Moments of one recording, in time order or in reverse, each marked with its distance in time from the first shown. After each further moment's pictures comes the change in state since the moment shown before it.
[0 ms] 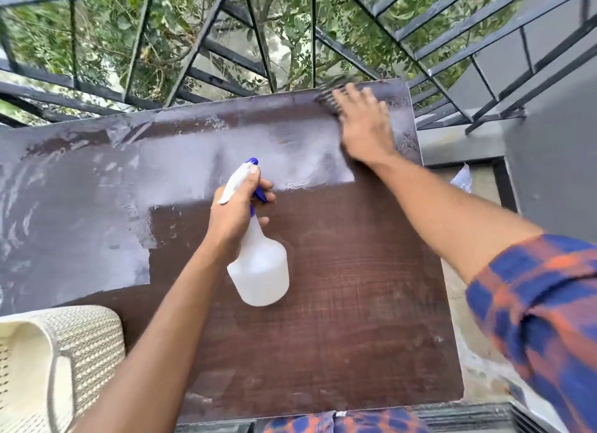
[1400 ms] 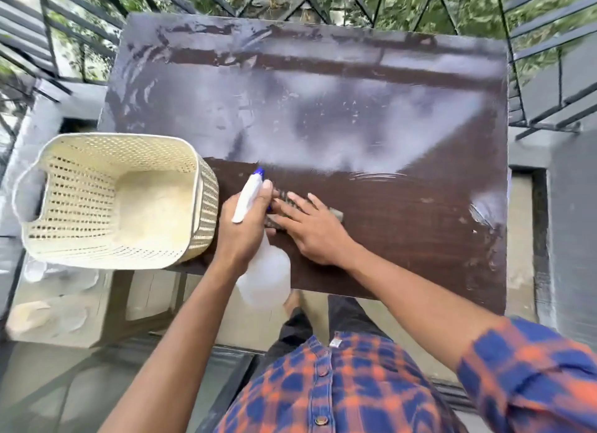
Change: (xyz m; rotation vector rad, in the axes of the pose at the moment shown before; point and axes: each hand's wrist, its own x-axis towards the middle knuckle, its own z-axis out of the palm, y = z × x) left_hand -0.187 -0.134 -0.158 -0.162 0.218 0.109; right_hand -0.334 -0.227 0.107 -0.045 -0.270 -0.761
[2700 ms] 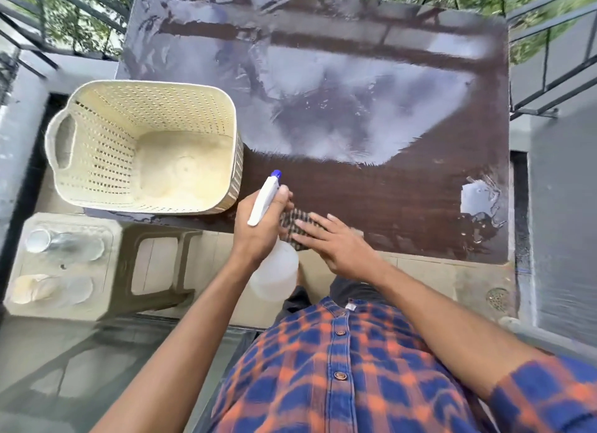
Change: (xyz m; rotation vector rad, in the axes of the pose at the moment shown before) left_hand -0.056 -0.053 -0.060 0.018 -0.053 0.074; right_hand -0.089 -0.071 0.029 0.115 -0.047 -0.043
